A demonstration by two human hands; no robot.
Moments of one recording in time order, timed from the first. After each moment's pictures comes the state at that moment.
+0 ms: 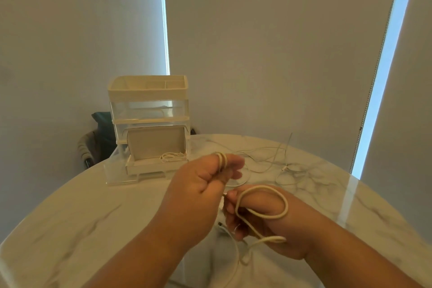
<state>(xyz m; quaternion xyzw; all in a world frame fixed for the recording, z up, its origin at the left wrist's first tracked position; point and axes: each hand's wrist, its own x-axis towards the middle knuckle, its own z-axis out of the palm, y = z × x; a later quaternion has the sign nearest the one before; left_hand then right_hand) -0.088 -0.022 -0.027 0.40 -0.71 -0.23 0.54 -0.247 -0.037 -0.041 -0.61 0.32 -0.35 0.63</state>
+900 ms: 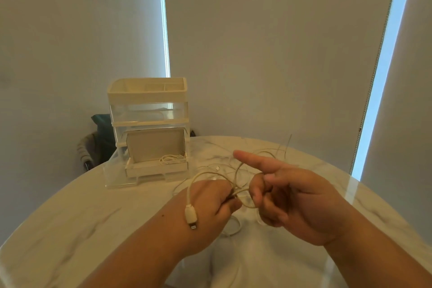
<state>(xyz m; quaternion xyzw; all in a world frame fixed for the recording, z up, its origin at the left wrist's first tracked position) -0.081 -0.037 -0.038 0.48 -0.83 -0.05 0.27 -0.280 -0.045 -0.023 -0.58 0.21 -0.43 0.66</state>
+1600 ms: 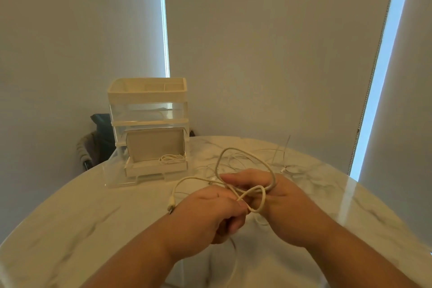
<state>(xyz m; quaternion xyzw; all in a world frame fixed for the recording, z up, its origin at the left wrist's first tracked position) -0.086 -0.024 -0.030 0.33 -0.72 -0.51 0.34 -0.261 -0.043 -0.038 -0.71 0.29 -0.45 0.45</state>
